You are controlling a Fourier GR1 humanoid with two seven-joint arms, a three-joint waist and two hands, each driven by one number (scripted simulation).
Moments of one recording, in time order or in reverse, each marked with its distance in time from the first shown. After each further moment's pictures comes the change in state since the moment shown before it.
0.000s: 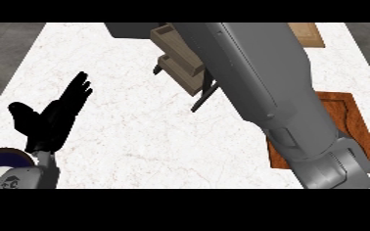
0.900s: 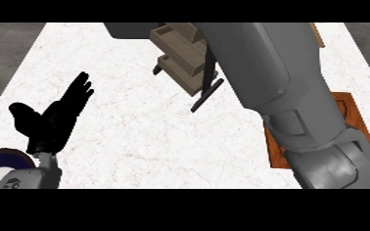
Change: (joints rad) left arm 0.008 -0.021 0.000 -0.027 -0.010 0.007 0.025; right arm -0.086 -0.001 -0.171 0.123 -0.051 -0.372 -0.045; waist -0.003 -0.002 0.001
